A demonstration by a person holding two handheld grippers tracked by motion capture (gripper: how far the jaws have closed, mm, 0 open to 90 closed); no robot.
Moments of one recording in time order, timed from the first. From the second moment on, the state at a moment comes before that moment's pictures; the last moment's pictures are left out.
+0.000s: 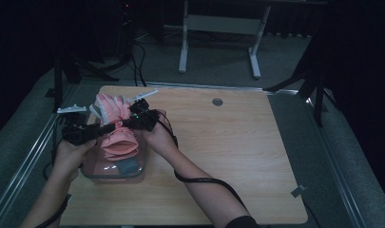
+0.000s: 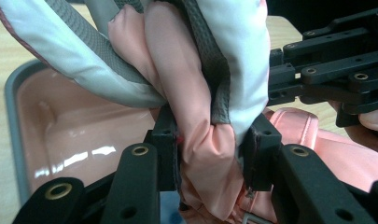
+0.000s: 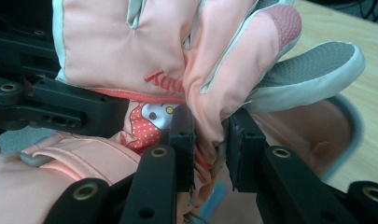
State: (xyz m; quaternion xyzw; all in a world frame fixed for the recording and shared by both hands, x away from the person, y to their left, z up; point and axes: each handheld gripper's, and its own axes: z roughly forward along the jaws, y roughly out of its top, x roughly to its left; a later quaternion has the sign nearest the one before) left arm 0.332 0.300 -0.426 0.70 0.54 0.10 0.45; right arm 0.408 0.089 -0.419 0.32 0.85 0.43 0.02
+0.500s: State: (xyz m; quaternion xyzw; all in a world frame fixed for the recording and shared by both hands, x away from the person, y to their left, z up) left arm 0.345 0.296 -0.479 0.71 0.57 0.05 0.41; right arm 0.410 0.098 -0.477 0.34 0.87 0.37 0.03
